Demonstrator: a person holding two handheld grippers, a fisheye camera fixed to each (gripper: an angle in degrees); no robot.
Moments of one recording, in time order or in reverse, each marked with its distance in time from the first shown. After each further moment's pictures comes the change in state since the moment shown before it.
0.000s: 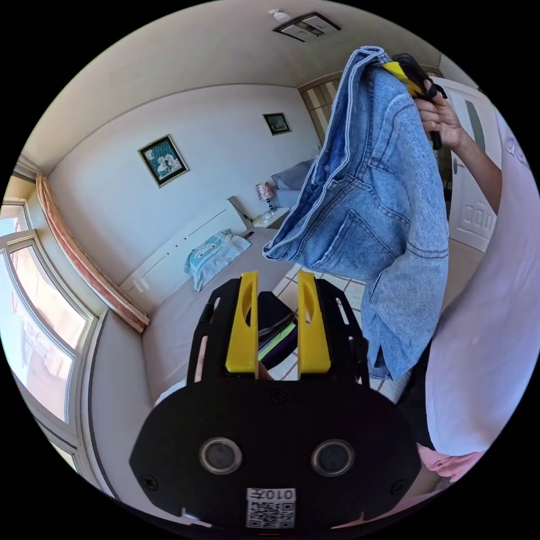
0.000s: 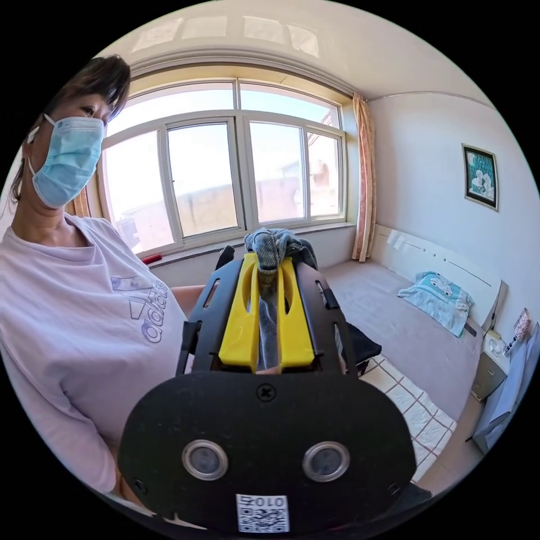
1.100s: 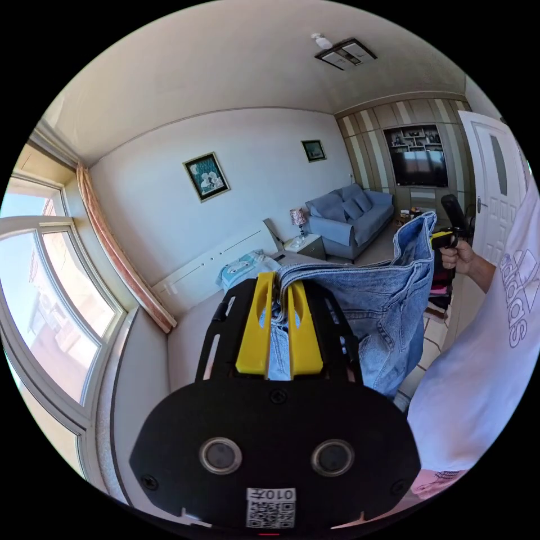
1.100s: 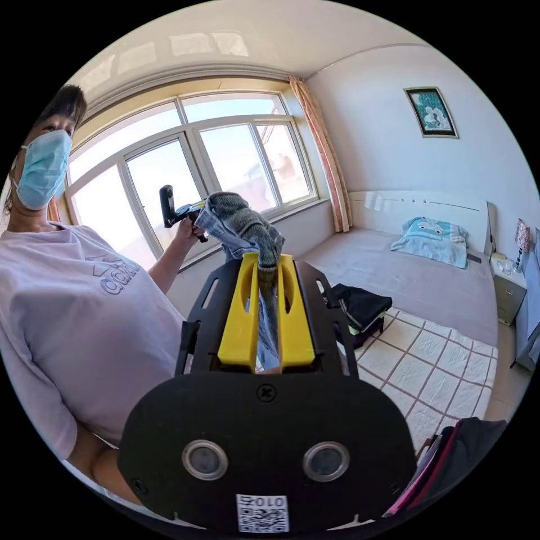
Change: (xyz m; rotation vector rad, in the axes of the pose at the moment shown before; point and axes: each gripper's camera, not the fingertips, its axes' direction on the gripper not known) left arm -0.004 -0.071 -0.182 0.093 -0.117 -0.127; right arm 0.005 0.113 0.033 0.046 0.030 0.285
